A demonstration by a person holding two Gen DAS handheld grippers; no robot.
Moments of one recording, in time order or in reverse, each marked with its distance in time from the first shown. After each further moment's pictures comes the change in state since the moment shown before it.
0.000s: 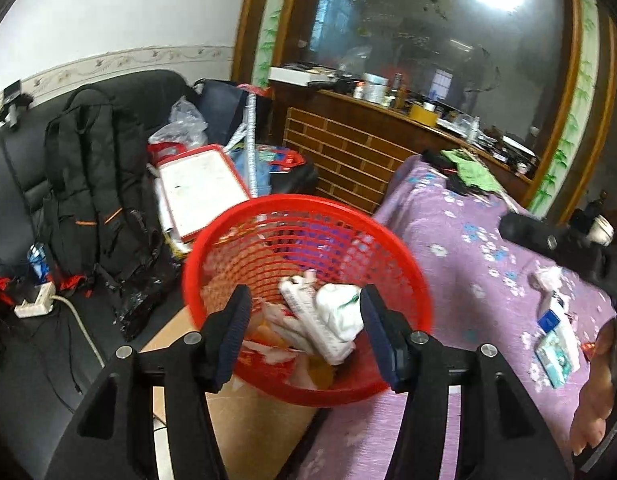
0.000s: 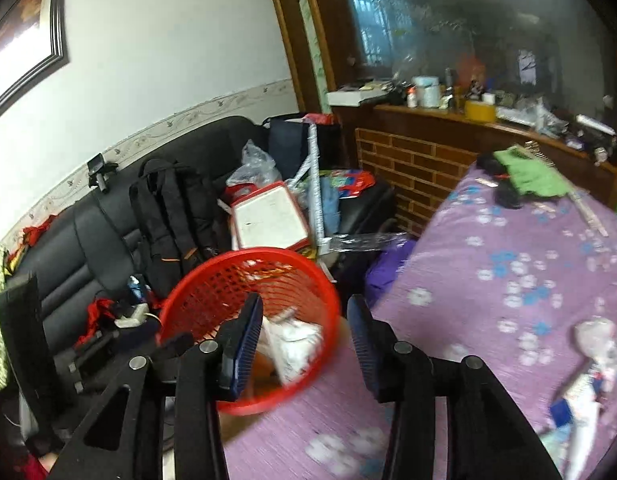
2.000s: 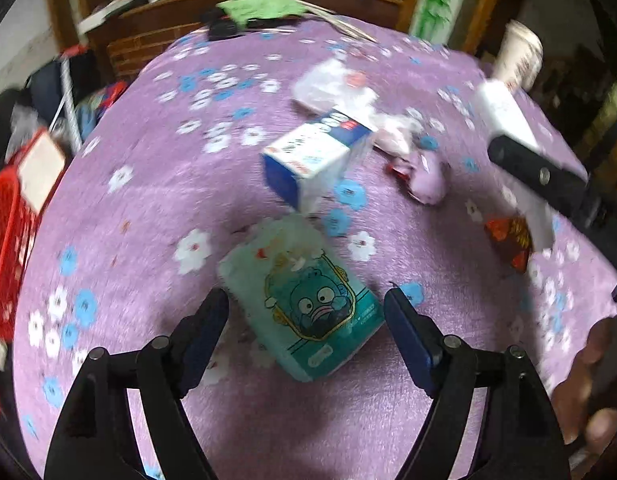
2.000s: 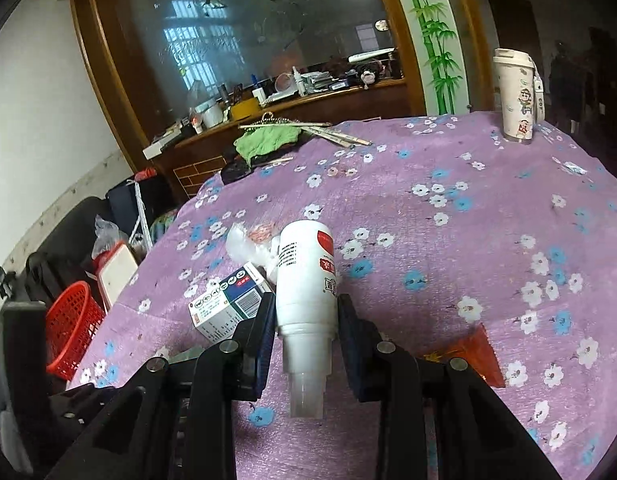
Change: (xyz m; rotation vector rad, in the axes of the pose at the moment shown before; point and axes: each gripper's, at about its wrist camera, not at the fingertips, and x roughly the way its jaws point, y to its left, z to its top) left arm 0.071 -0.344 -0.097 0.379 0.444 -0.178; right arm -0.152 -0.268 -0.117 0.420 -0.089 -0.343
